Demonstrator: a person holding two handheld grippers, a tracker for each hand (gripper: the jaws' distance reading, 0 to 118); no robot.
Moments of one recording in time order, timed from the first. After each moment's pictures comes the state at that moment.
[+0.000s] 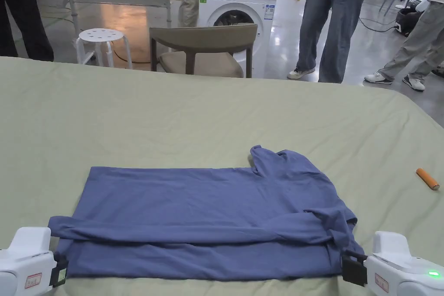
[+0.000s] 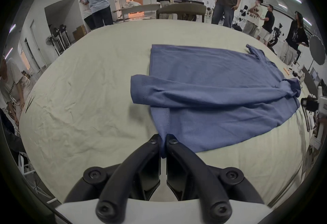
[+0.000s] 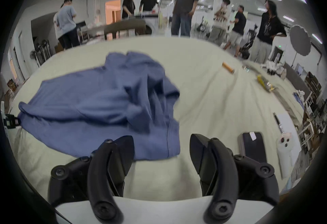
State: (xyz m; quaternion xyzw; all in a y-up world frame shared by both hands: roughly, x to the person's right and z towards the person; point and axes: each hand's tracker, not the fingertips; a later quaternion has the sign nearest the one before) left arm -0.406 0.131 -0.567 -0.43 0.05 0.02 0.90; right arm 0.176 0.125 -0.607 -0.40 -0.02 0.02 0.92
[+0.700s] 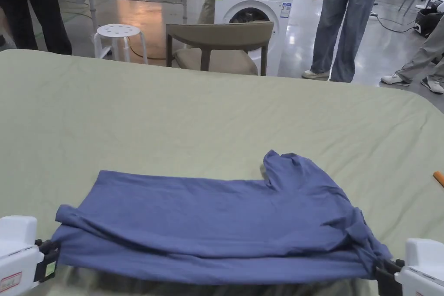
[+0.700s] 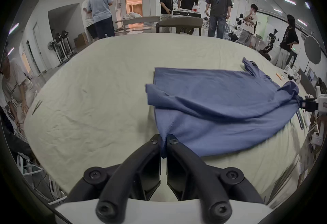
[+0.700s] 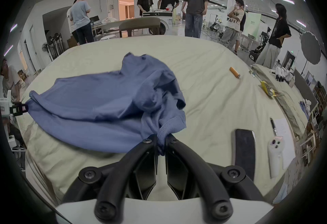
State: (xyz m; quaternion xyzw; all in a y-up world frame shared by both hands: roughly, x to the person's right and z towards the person) left arm -0.422 0.175 -0.515 -0.39 0.05 0.02 0.92; right arm 0.165 0.193 -0.542 -0.38 0.02 0.04 0.92
